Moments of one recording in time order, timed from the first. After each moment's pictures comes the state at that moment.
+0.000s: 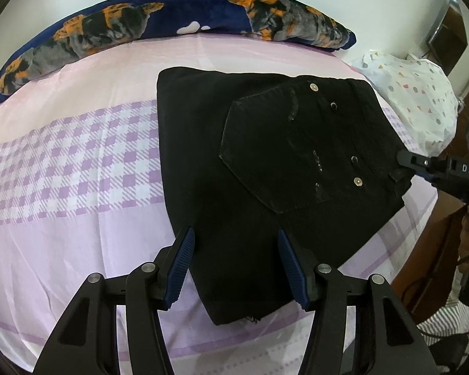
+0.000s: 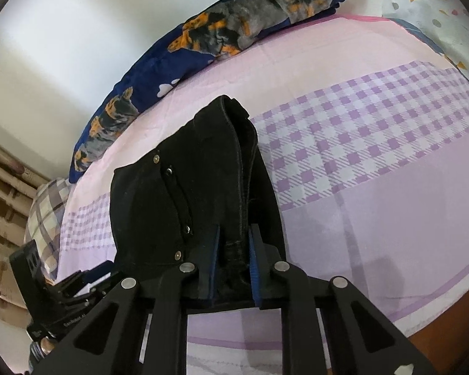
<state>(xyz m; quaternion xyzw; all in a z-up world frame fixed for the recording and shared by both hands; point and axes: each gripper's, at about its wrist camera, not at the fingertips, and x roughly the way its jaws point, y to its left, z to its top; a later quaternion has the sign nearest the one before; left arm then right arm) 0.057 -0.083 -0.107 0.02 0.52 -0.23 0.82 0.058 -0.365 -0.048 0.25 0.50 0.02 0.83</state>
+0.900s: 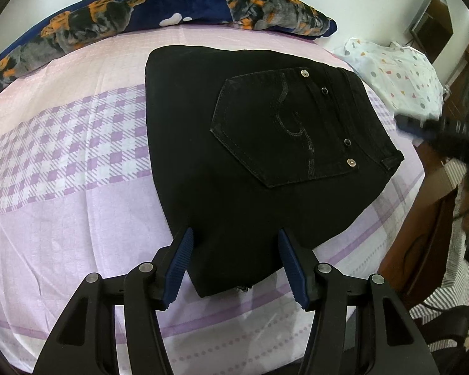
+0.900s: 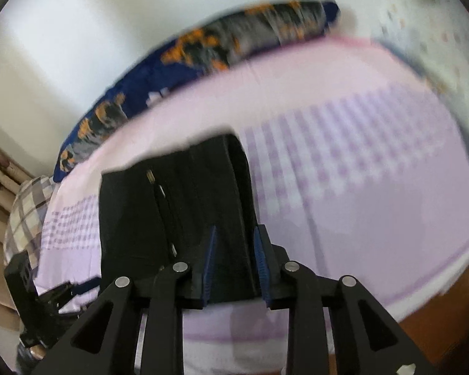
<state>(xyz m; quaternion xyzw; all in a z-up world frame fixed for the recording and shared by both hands) 0.036 -0.080 -0.110 0.02 0.53 -0.27 0.81 0.052 -0.364 -0.019 0.19 0.48 -0.01 0.86</state>
